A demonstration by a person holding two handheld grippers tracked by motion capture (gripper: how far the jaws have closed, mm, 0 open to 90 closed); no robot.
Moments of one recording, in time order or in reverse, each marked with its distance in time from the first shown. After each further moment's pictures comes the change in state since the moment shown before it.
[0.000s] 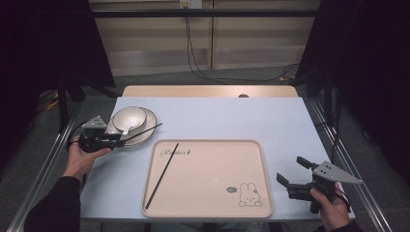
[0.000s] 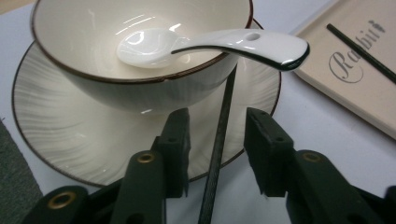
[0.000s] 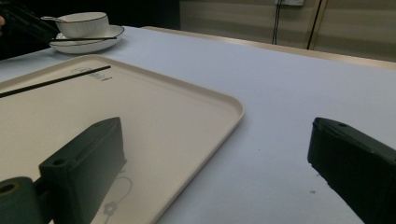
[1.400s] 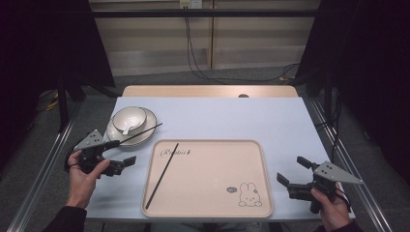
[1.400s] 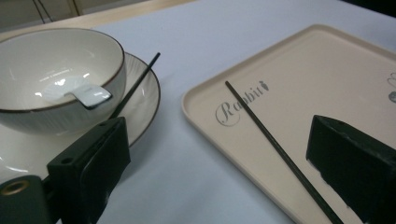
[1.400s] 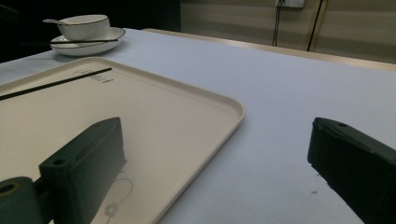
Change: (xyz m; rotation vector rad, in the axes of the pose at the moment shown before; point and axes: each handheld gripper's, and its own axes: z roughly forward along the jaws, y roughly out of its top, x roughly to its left) left arm -0.086 0.001 -0.045 -0.232 -0.037 -0.098; right arm 0.000 0.001 -0.001 -0.008 -0.001 0.007
